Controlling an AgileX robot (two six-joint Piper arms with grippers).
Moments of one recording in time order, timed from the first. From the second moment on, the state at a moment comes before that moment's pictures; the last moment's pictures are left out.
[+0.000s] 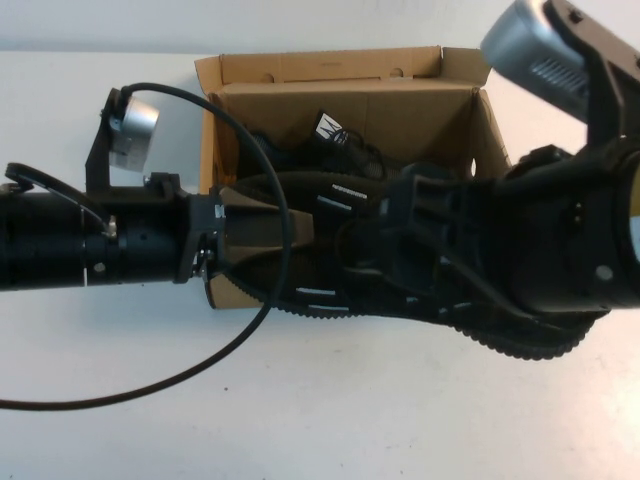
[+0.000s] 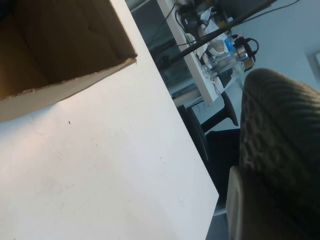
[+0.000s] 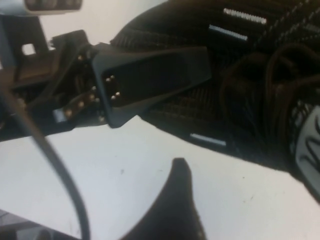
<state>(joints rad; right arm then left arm) 0.96 1.18 -1.31 -0.06 0.95 1.01 -0.25 1.40 -0.82 -1.58 1.05 1.08</state>
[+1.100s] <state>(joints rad) 0.96 1.30 -1.31 -0.17 0.87 1.05 -0.25 1.40 -0.82 -1.59 1.07 1.09</state>
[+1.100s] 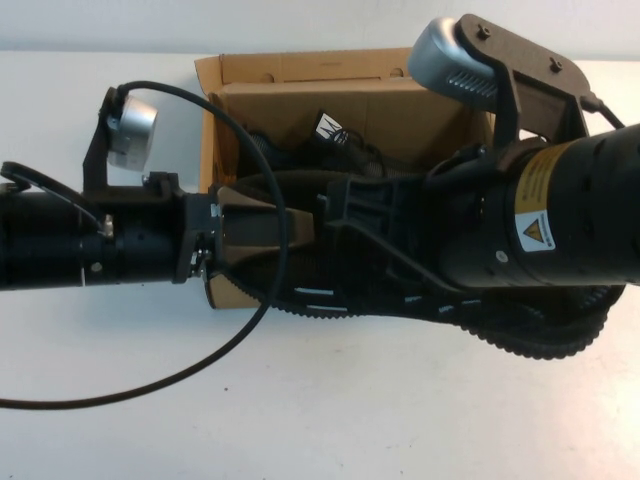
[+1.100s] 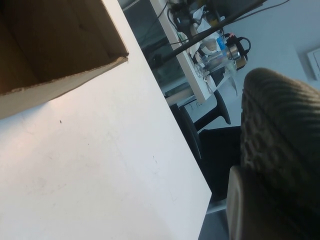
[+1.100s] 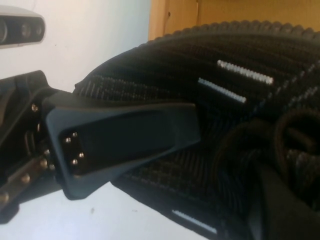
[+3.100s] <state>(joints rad) 0.52 1.27 -1.31 0.45 0.74 0.16 -0.16 0.77 -0.91 -0.76 0.85 0.83</state>
